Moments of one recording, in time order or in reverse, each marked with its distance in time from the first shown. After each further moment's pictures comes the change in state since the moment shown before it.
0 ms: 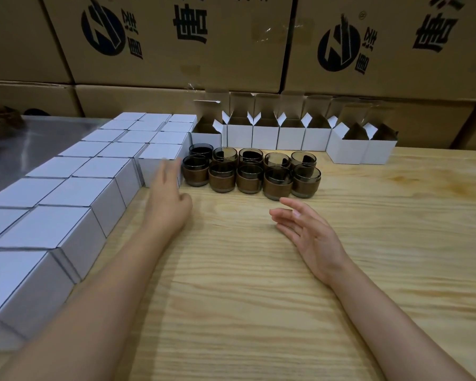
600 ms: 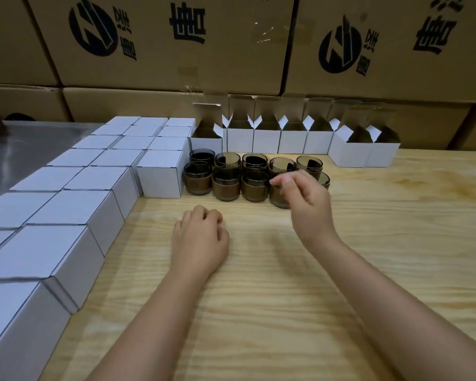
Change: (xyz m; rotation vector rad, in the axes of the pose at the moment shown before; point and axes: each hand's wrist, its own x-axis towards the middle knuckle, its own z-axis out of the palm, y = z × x) left_hand -0.040 0.018 0.028 0.270 -0.172 0.103; right_hand 0.042 -0.024 0.050 -0.660 0.255 -0.484
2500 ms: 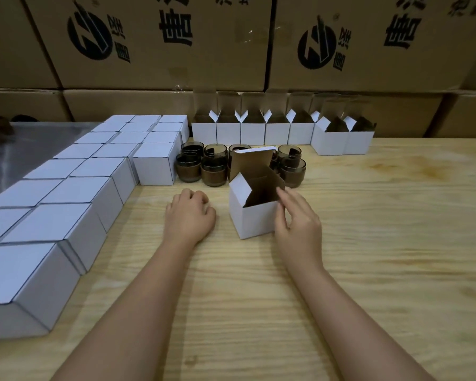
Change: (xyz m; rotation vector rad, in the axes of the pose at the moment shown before) left_hand 0.003 0.003 -0.004 -0.033 -0.053 -0.075; right_hand -0.081 0.004 -0.016 -0.384 0.223 -0.071
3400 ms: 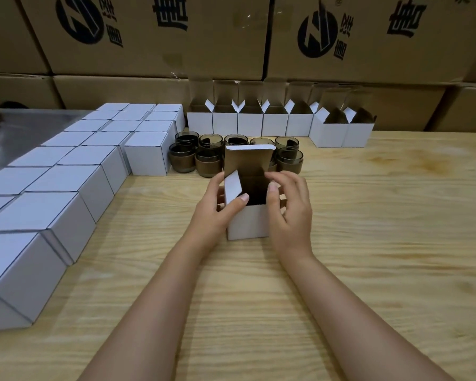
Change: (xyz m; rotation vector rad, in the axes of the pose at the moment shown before) left_hand -0.041 0.045 -0.002 -1.029 -0.205 0.101; right_hand 0.008 -0.001 0.006 0.320 0.016 -0.015
